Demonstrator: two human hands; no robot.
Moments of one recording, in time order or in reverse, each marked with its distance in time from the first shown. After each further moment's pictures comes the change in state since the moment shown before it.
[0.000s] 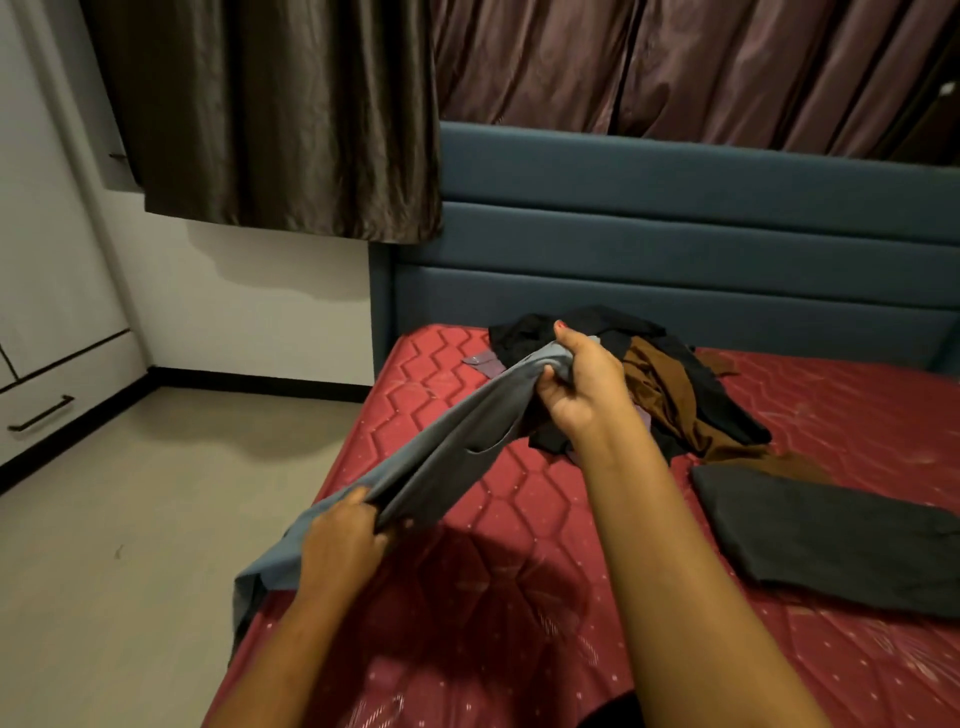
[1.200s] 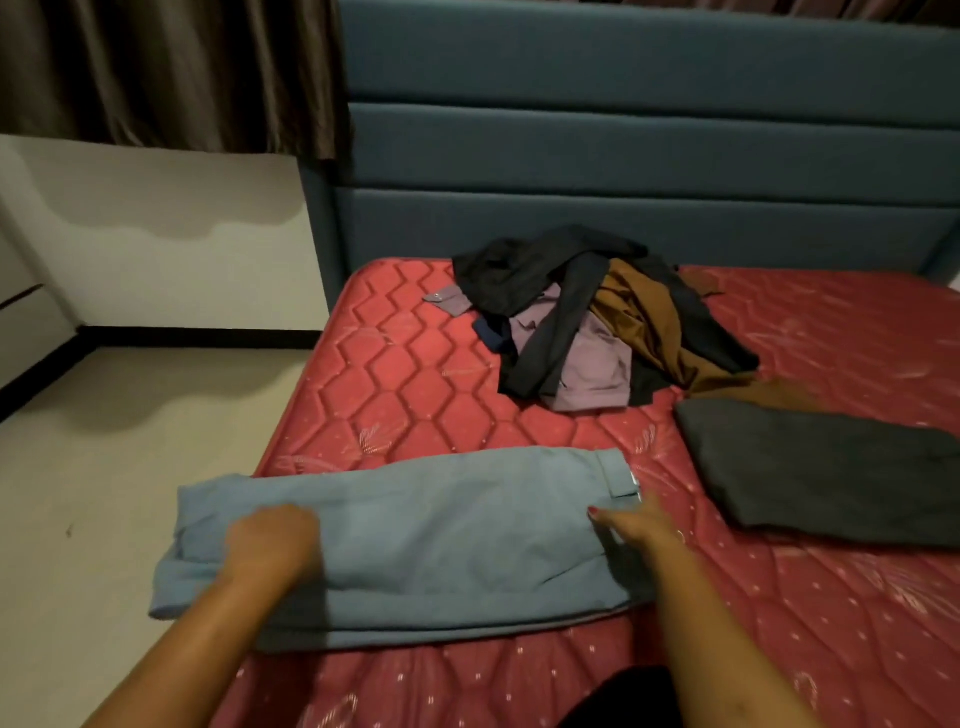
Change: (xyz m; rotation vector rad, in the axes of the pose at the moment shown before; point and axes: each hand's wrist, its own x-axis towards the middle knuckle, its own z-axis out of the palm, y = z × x) left_hand 0.034 0.001 0.024 0.528 -0.602 -0.028; right_hand 0.085 0.091 -0.284 -1.329 0.374 0.413
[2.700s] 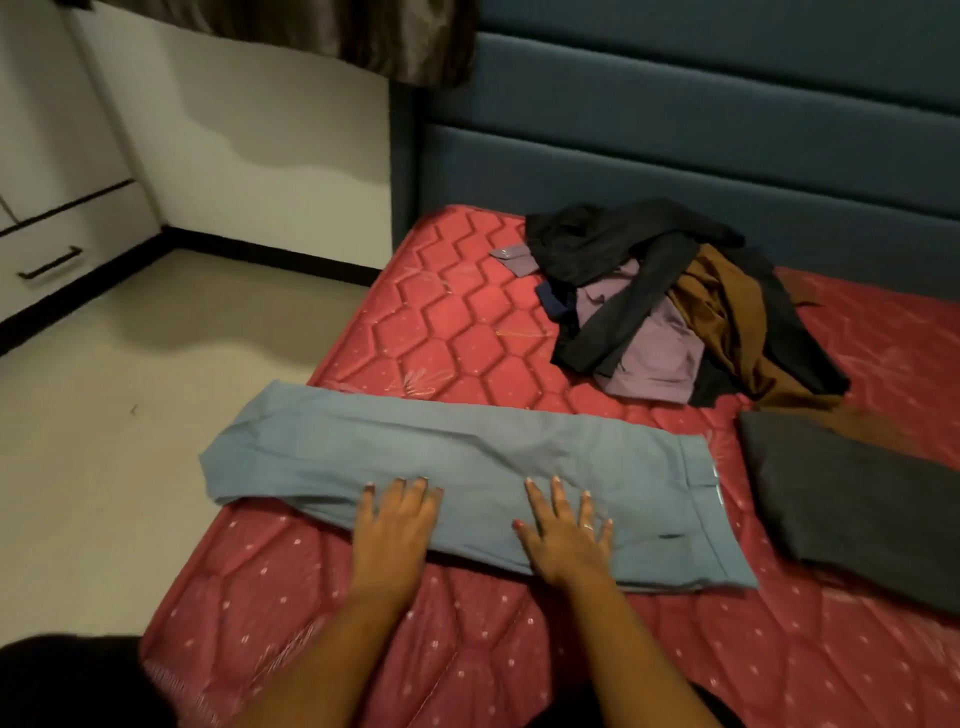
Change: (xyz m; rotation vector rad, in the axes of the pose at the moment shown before) left_hand -0.015 0.101 0.110 -0.275 0.691 0.202; right_hand -0.049 -0.001 0.107 -0.845 -0.188 -0.584
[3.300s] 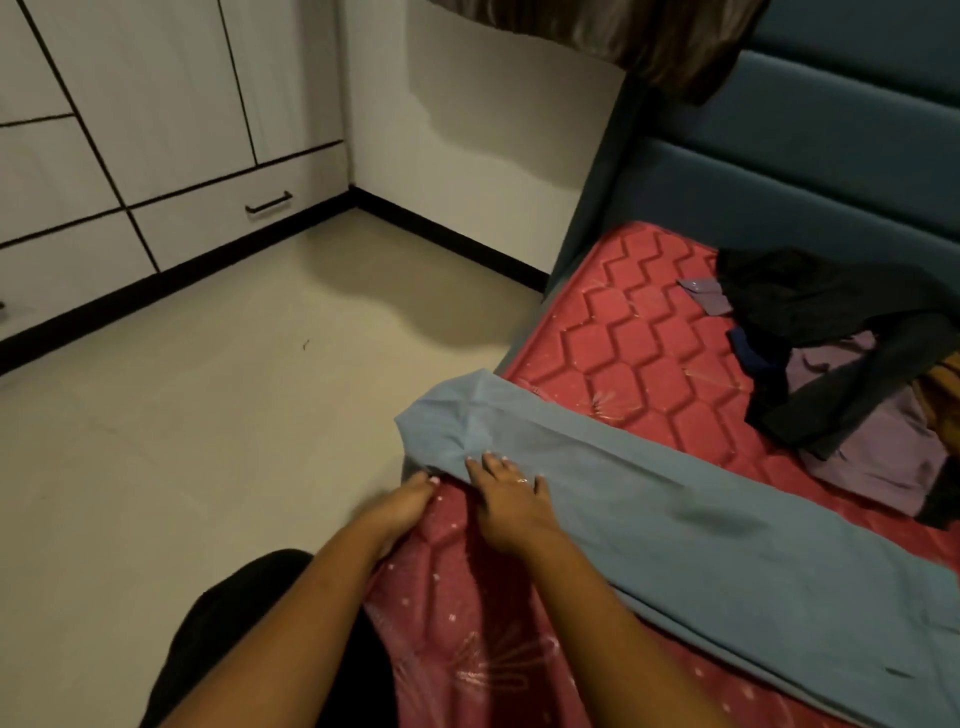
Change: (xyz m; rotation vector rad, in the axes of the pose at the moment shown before) left_hand -0.043 -0.194 -0.057 -1.467 -0.452 -1.069; right_hand -0.012 -0.274 0.028 -0.239 -0.085 -0.581
